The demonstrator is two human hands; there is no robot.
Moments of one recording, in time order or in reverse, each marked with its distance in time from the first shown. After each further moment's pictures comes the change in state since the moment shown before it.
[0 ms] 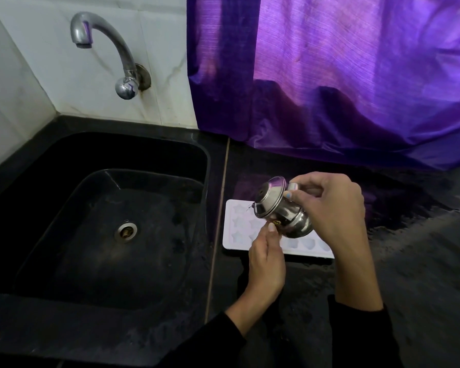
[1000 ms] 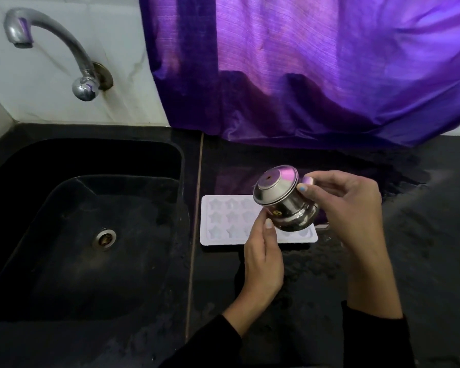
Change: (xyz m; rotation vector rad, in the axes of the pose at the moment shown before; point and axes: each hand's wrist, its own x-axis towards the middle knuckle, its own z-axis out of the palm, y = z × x) left_hand -0.015 -0.010 0.022 0.060 -0.109 0.152; right_hand -0.014 0.039 -0.040 0.398 0.099 0.047
